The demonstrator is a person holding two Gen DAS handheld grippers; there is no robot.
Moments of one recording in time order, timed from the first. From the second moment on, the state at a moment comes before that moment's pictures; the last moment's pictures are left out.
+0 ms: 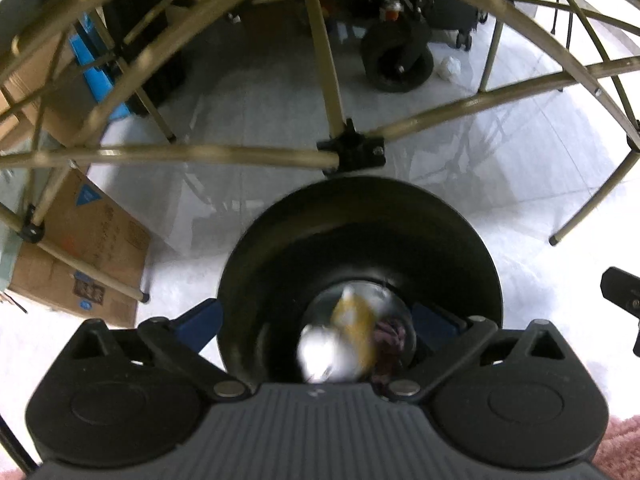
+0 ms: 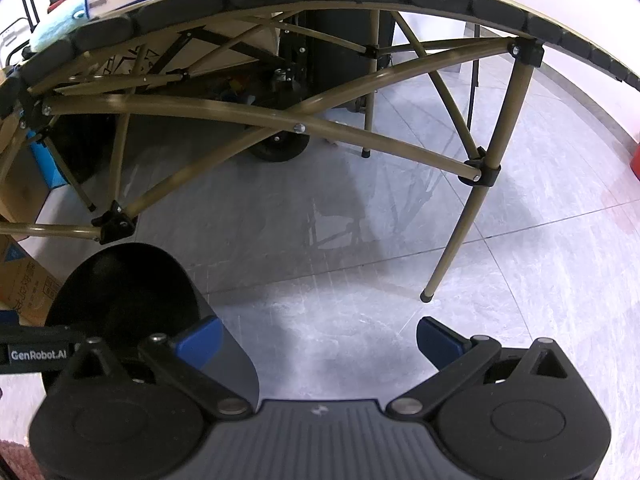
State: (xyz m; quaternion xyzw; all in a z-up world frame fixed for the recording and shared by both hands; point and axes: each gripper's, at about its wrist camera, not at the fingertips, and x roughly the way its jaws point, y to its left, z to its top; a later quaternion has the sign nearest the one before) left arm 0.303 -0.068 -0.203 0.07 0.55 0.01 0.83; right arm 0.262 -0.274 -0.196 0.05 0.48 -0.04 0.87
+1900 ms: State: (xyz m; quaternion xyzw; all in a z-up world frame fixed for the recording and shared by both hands) left arm 0.230 -0.036 -0.060 0.06 0.36 -0.03 0.93; right arm 0.219 -0.250 -0.076 0.05 0.32 0.04 0.95
